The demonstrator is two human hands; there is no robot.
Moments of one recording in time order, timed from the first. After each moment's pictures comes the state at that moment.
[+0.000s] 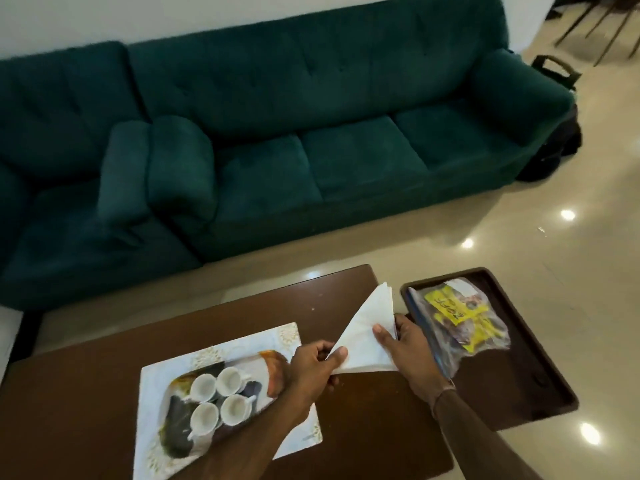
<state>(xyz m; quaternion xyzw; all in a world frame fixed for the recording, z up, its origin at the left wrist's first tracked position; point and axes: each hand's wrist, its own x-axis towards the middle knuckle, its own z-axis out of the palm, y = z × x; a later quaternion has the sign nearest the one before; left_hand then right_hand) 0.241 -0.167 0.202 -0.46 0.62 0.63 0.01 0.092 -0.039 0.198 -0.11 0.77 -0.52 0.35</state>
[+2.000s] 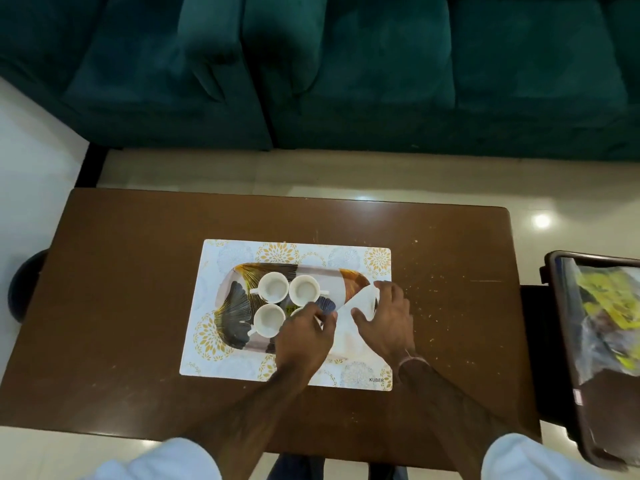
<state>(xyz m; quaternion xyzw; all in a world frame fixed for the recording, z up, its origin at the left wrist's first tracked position) 0.411 -0.238 0.033 -0.61 0.72 0.33 -0.05 0.260 -0.186 0.017 -0.34 0.87 -0.13 0.33</state>
